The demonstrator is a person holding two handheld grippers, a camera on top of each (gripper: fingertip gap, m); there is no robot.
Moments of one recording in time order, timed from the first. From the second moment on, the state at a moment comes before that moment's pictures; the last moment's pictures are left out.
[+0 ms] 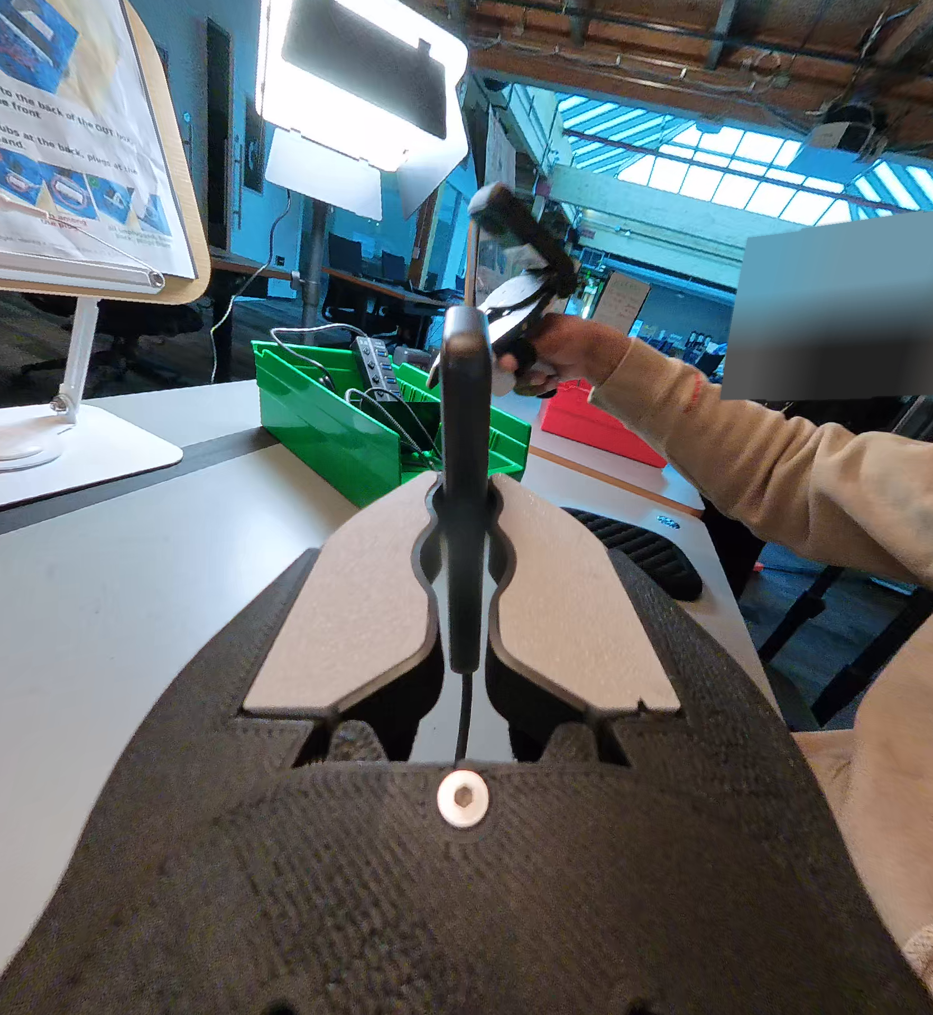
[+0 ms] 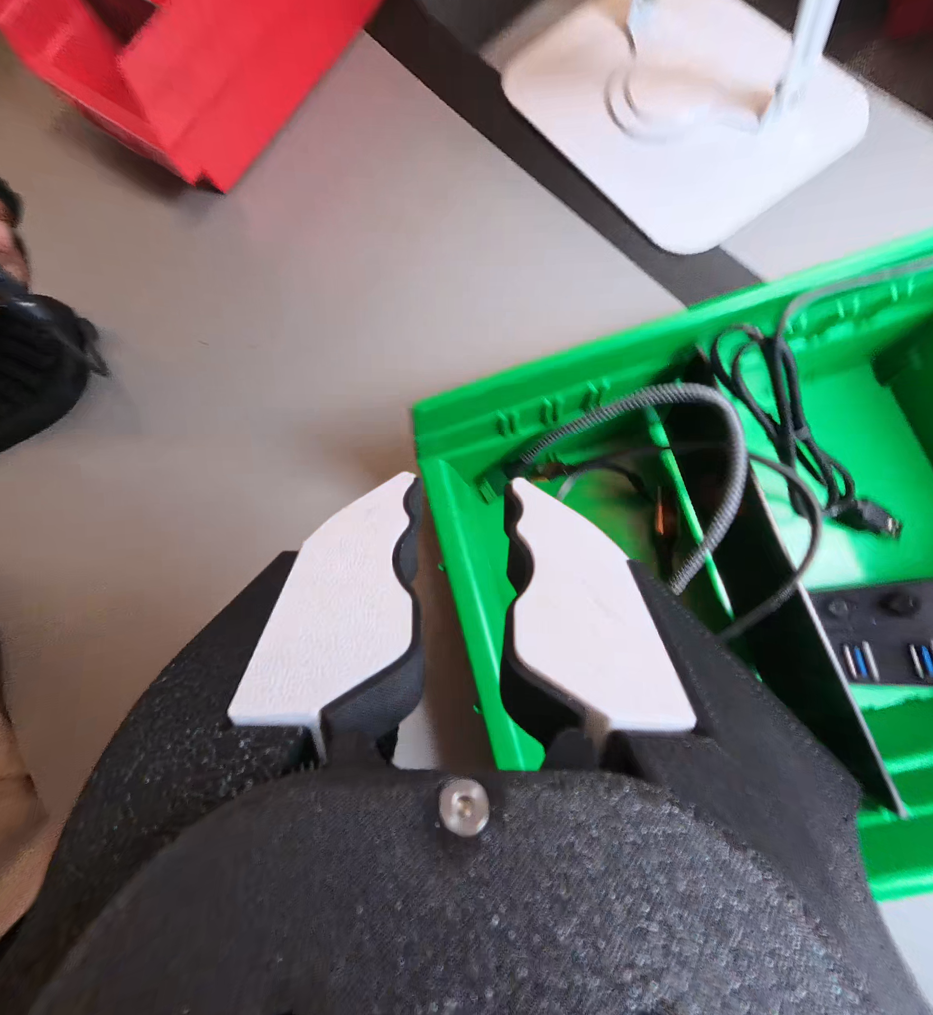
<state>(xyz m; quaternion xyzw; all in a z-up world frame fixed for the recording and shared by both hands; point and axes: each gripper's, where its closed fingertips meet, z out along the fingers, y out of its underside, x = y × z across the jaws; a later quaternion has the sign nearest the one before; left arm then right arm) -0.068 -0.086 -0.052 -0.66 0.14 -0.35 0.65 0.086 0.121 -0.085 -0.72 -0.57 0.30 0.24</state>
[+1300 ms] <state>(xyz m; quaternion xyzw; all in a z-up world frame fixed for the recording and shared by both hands) -0.069 -0.100 -0.073 -0.71 0.18 -0.20 0.65 0.119 0.152 0.102 -0.66 -0.59 0.19 0.43</state>
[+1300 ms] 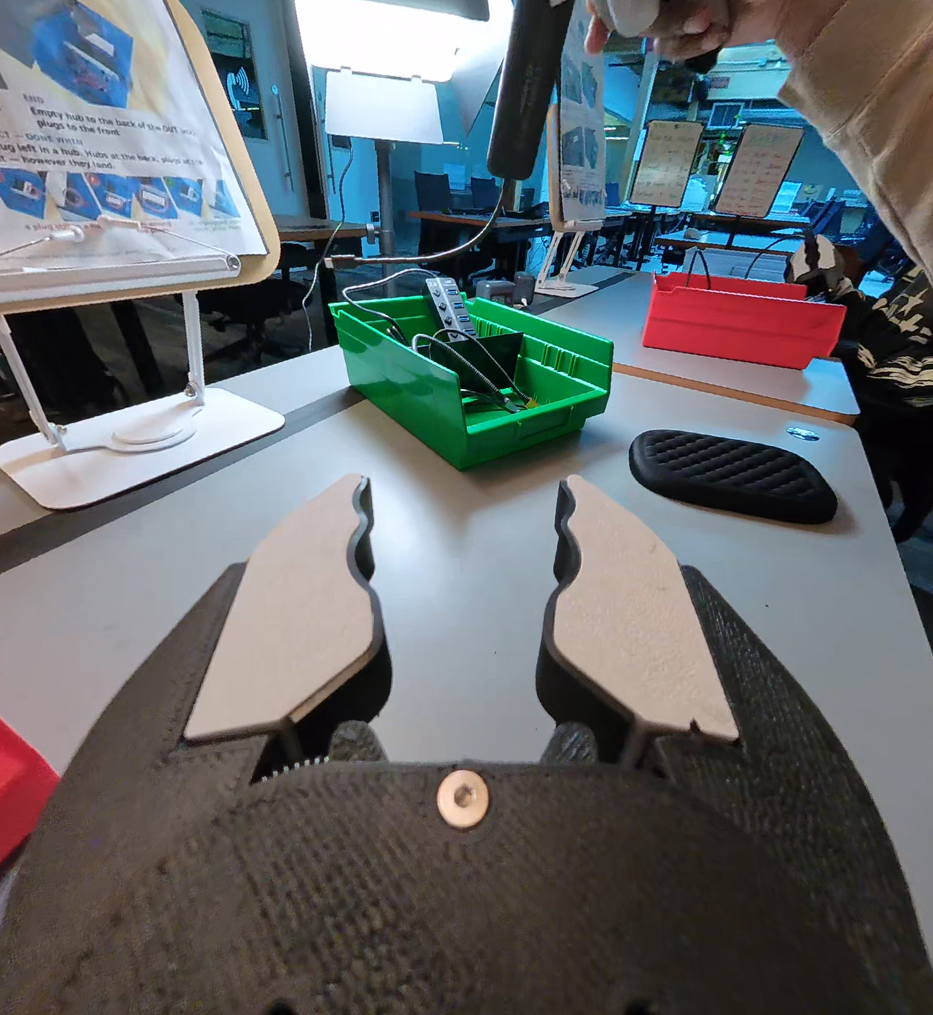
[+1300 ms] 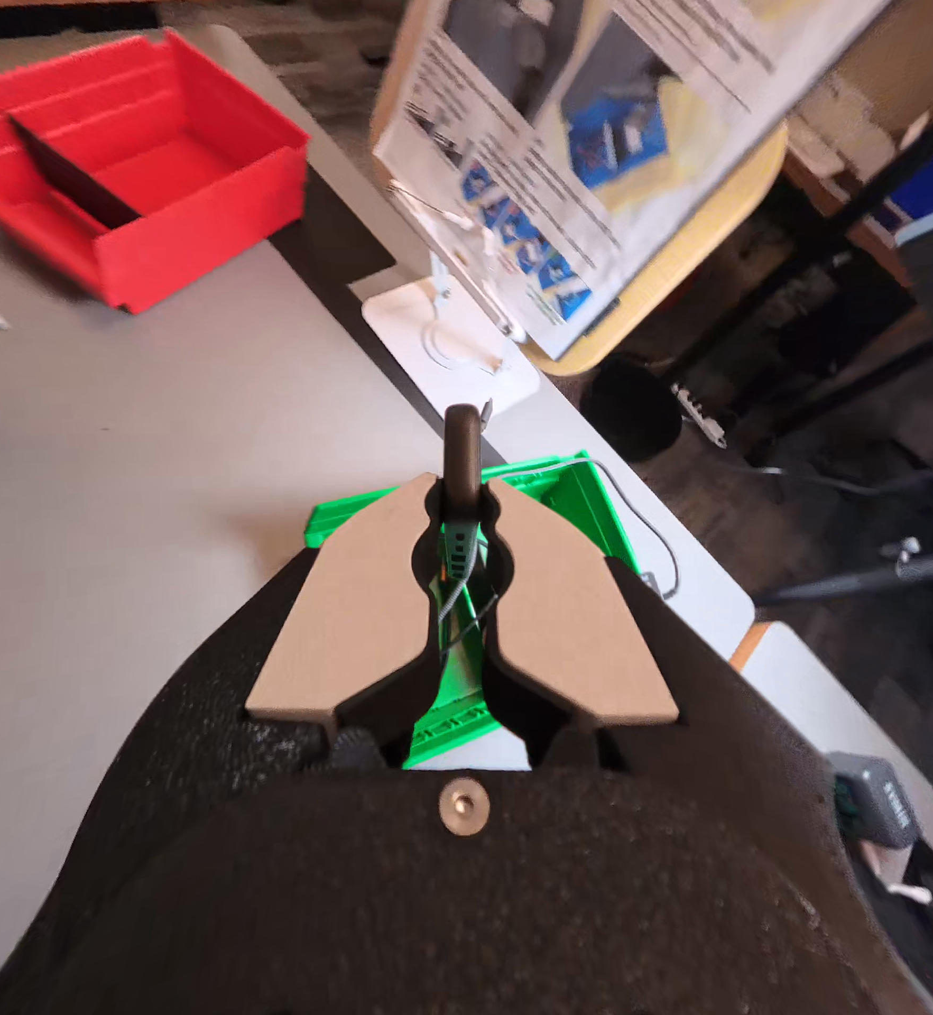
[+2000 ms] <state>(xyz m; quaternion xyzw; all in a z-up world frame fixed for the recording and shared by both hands) -0.076 -0.092 -0.097 -0.74 0.16 -0.21 0.63 0.170 0.339 -0.077 -0.83 -0.37 0.11 0.39</state>
